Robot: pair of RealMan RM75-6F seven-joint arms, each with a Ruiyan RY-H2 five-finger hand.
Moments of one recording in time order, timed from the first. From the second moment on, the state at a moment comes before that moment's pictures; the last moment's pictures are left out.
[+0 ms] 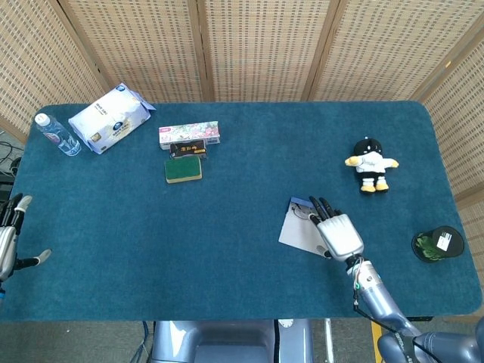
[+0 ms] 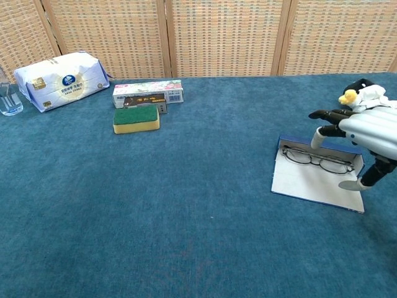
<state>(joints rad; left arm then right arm) -0.15 -1.08 -0.10 -1.71 1.26 1.36 0.11 0.64 -1.47 -0.11 -1.49 -1.19 1.25 -0.44</state>
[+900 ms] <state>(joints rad) -0.14 -1.08 -0.09 -1.71 1.29 1.38 0.12 0.51 -1.67 -0.09 -1.22 -1.39 1.30 -0.43</state>
